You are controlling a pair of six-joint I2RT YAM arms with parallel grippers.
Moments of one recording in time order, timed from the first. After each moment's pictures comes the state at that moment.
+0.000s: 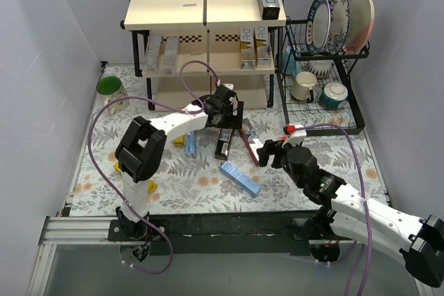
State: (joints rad) left arm -0.69 1.94 1.44 -0.37 -0.14 -0.49; right arm 0.84 0.76 0.35 0.05 0.40 0.42
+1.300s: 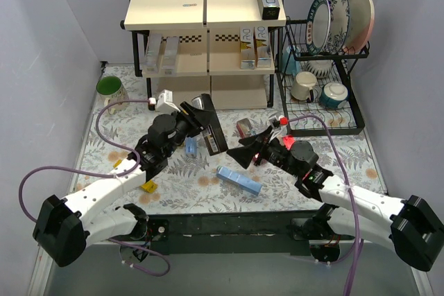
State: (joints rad) left arm -0.66 1.08 0.72 0.20 -0.18 -0.93; right arm 0.83 0.95 0.37 0.58 -0.17 0.58
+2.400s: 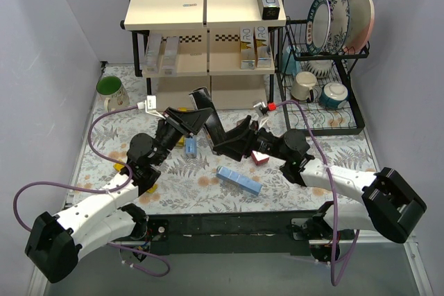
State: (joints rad) left arm -0.66 0.91 0.52 0.71 0.01 -1.05; right arm 0.82 1.24 0.53 1.02 -0.53 0.81
